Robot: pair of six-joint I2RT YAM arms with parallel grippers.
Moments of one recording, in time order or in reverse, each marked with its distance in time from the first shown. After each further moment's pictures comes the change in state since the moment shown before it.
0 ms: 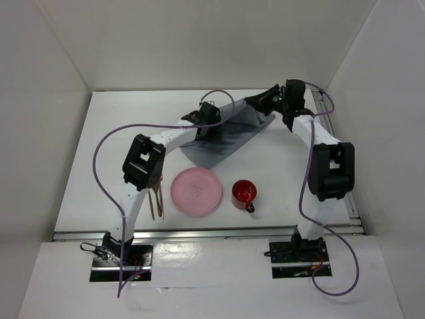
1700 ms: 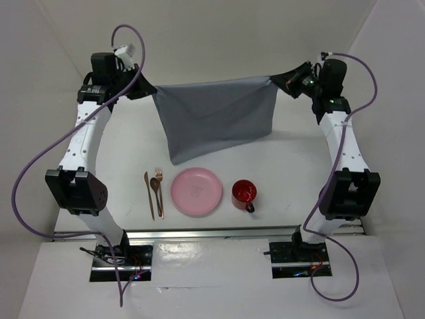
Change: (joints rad) left arm 0.491 -0.610 -0.043 -0.177 0.566 0.180; right arm -0.132 -0.229 0.137 -0.235 -0.048 -0.192
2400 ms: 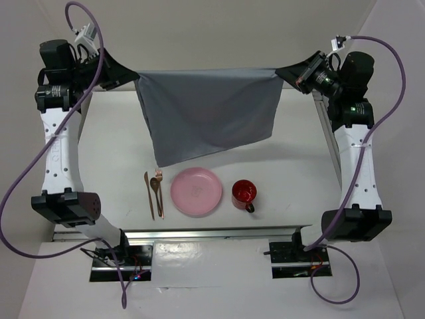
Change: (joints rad) left arm 0.201 -0.110 0.171 -0.086 0.408 -0.111; right arm -0.012 -0.220 0.148 -0.207 -0.095 -0.127
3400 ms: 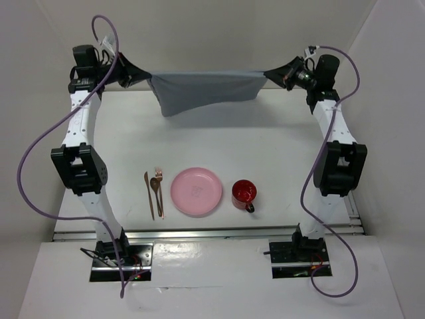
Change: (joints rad) left arm 0.003 0.421 0.109 0.308 0.135 -0.226; right arm -0.025 0.535 0.087 0.443 -0.190 0.159
